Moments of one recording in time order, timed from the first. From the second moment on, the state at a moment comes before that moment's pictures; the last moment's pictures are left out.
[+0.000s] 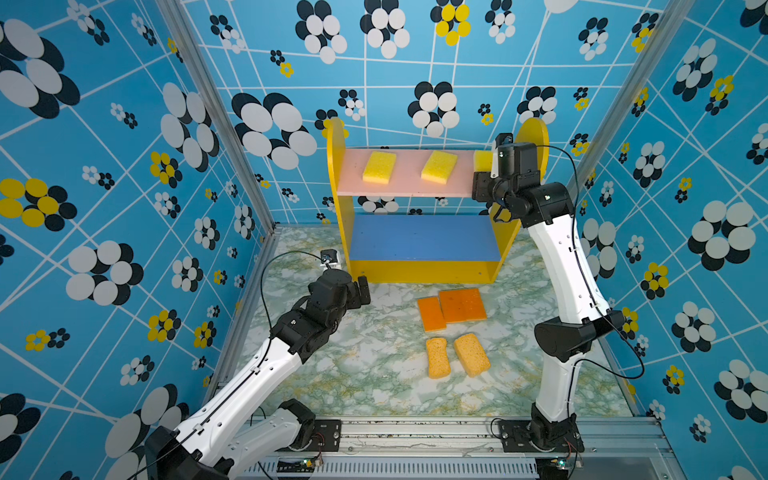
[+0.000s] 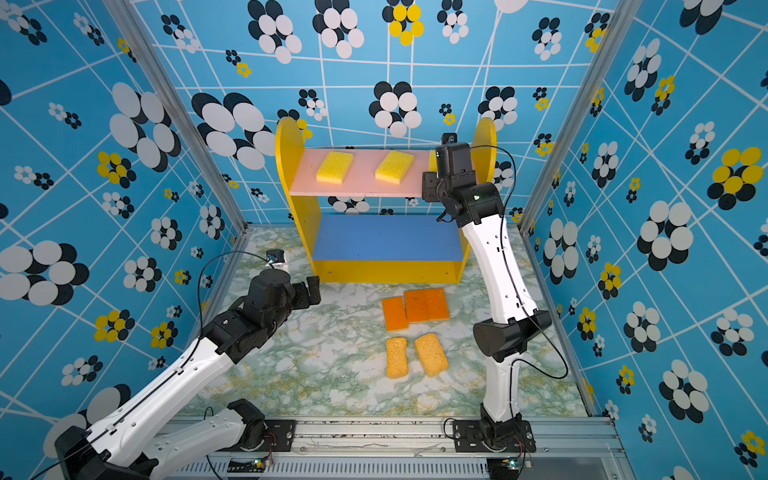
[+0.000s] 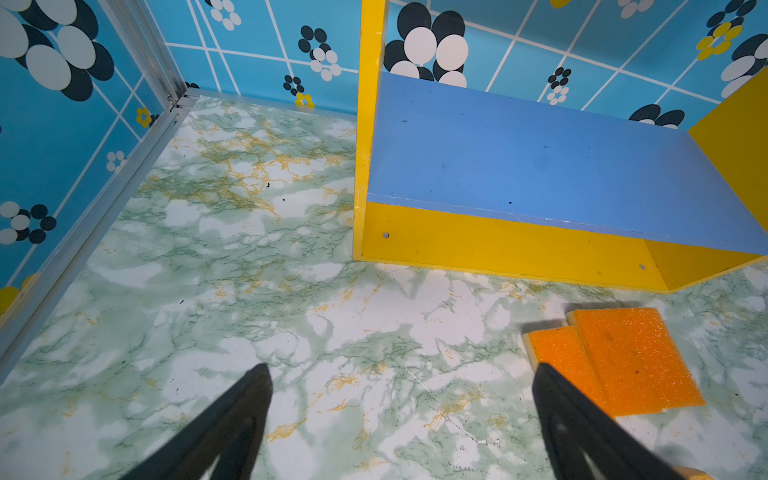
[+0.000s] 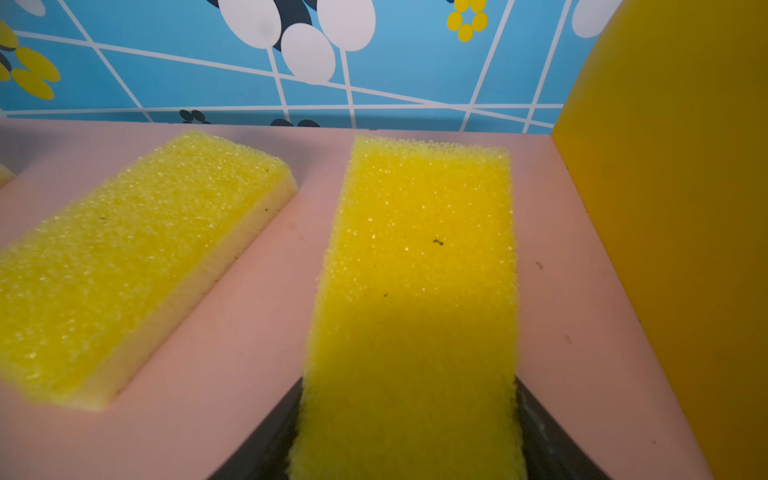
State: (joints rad) left arm -0.56 1.00 0.94 -0.48 -0.40 -0.45; right arm 0.37 1.99 2.56 -1.04 0.33 0.14
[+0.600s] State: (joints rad) left arm -0.56 1.00 0.94 -0.48 -0.39 -0.46; right arm 0.36 1.97 2.55 -1.04 0.33 0.14
